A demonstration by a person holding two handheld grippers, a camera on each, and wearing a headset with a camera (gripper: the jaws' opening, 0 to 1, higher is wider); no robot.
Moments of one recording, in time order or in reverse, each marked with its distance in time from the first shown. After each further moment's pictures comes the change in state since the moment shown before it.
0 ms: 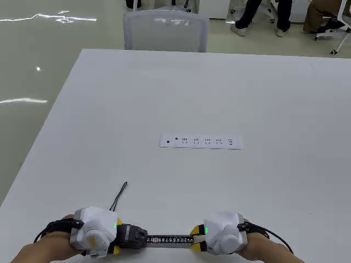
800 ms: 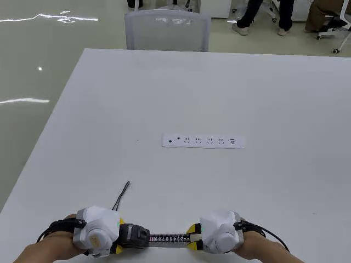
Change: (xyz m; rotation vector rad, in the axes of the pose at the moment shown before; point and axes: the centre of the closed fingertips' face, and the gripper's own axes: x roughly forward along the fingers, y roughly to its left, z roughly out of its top) left arm 0.005 0.002 -0.006 -0.004 0.001 0.001; right arm 0.010 -0.003 0.012 -0.007 -0.016 0.002
